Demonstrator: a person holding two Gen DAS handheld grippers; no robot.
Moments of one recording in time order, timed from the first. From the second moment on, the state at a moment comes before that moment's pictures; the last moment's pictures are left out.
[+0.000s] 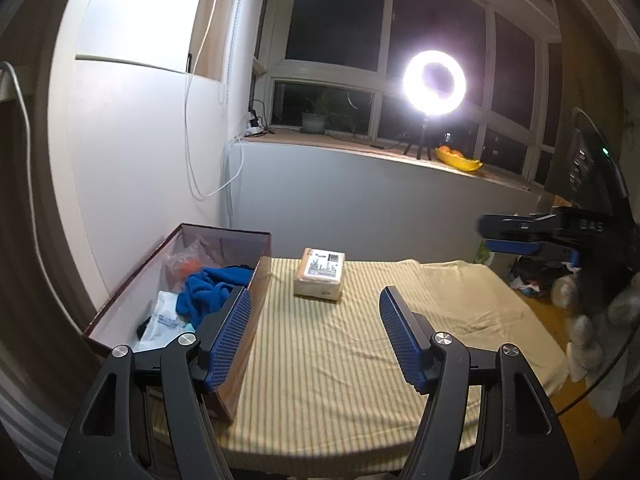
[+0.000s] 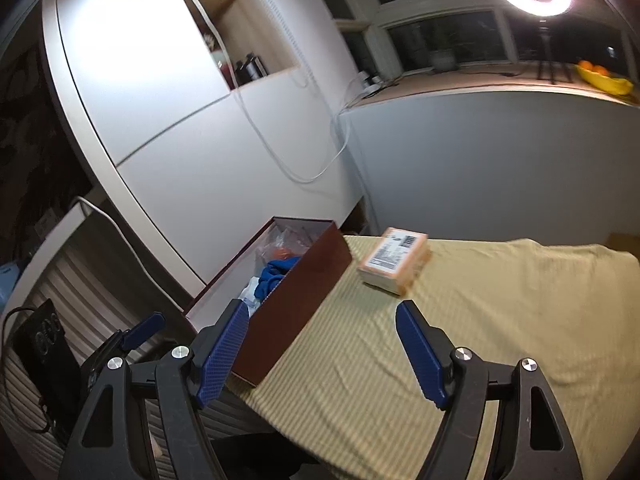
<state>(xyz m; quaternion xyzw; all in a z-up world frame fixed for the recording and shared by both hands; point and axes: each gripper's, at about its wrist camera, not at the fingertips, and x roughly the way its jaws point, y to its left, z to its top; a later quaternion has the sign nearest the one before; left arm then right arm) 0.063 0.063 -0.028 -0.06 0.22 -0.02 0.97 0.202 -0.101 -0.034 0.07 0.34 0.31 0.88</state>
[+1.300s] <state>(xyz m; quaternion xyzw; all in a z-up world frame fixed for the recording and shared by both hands) 0.203 0.030 -0.110 -0.11 0.32 -0.04 0.94 0.339 -0.172 -0.077 0.14 0.40 0.36 0.83</state>
